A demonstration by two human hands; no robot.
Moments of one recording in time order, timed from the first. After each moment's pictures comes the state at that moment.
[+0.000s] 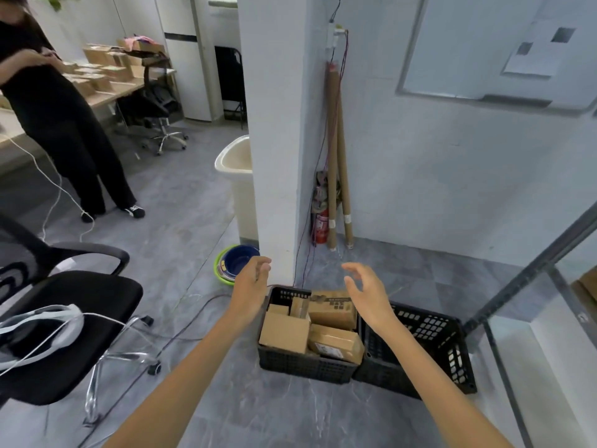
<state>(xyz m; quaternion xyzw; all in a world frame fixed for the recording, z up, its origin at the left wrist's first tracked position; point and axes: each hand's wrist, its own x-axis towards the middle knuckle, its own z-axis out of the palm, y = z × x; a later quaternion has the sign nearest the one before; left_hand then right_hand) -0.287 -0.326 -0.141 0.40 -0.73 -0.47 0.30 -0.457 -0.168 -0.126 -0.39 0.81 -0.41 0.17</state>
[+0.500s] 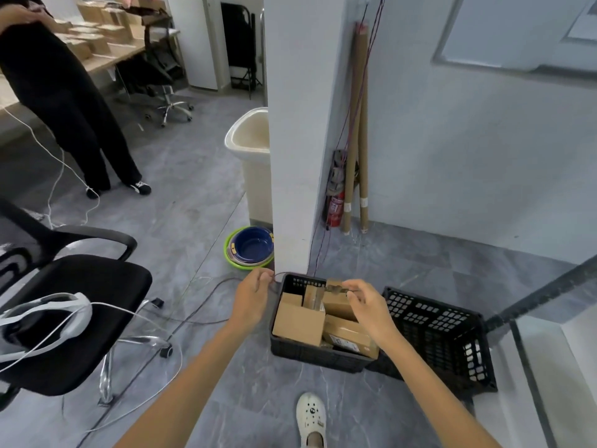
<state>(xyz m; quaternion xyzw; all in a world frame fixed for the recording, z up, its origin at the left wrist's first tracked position) -0.281 -0.398 -0.195 0.46 -0.71 -0.48 0.25 -0.454 -0.244 -0.187 -0.33 0.82 -0.39 0.27</state>
